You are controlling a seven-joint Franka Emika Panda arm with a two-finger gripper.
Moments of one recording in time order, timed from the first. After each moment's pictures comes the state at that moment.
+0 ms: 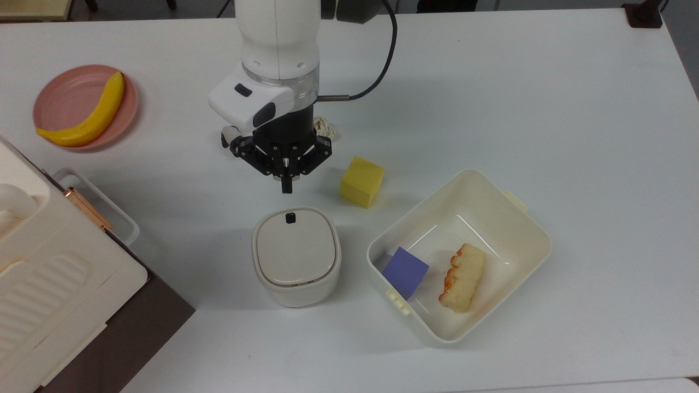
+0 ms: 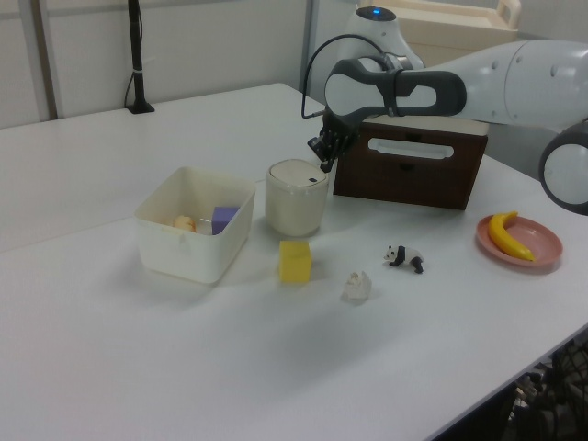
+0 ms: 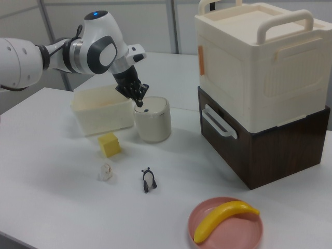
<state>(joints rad) 0.10 0.38 -0.08 -1.51 -0.04 2.17 -0.03</state>
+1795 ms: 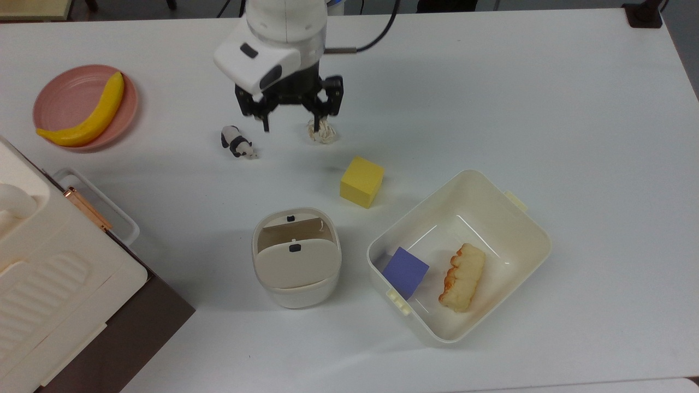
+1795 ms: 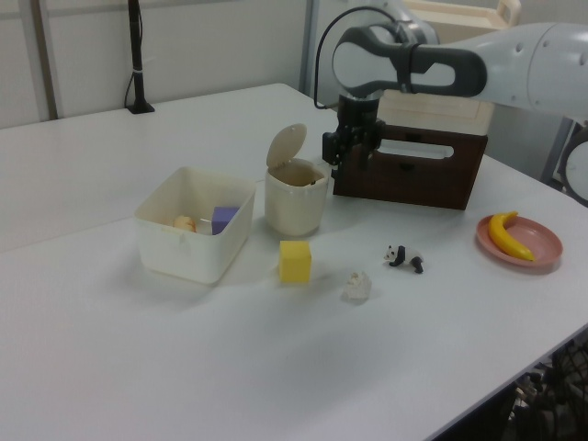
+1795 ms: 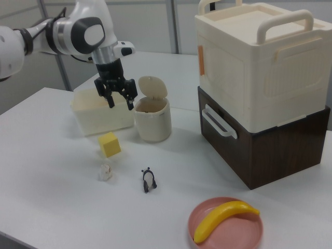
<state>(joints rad) 0.12 0.28 -0.08 -1.48 -0.06 1.78 -0.01</state>
